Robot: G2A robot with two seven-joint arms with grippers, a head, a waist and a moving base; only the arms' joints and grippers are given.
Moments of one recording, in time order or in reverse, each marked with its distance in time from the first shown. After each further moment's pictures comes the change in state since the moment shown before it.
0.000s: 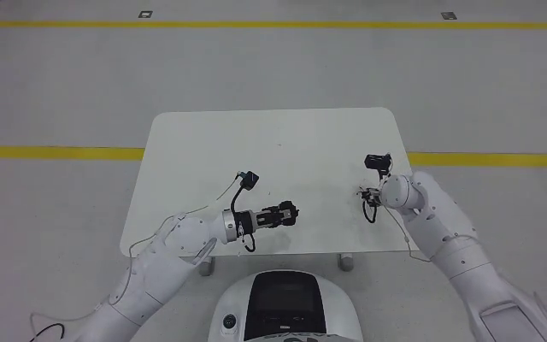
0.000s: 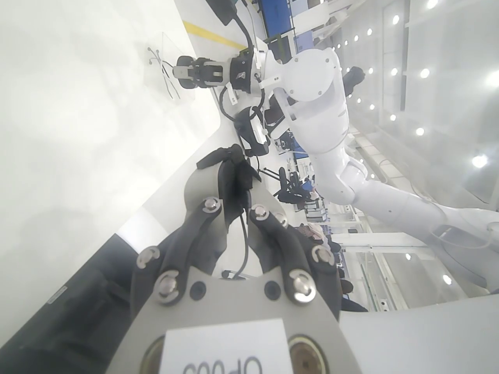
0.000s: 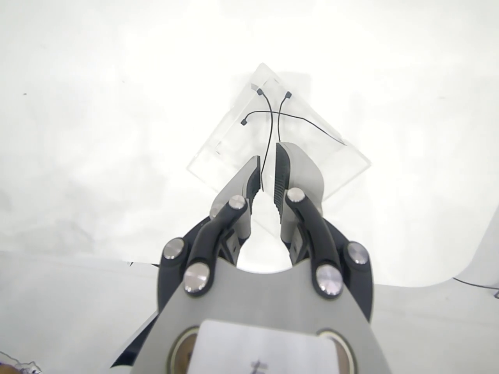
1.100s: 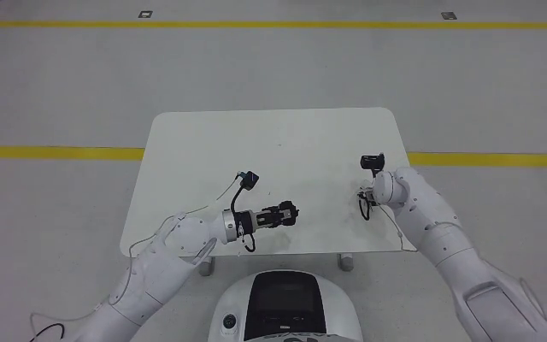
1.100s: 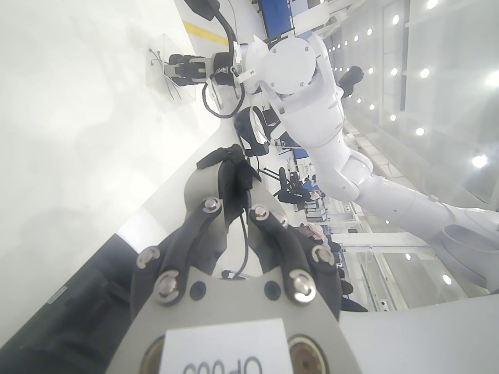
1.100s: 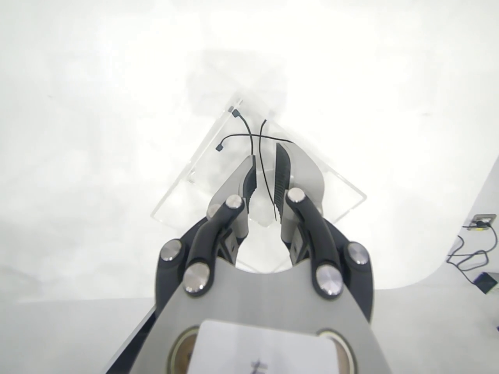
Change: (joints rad) left arm 0.000 0.000 0.000 0.000 0.000 0.000 0.000; right arm 0.109 -0.070 -0.098 0.191 -0.081 0.013 -0.001
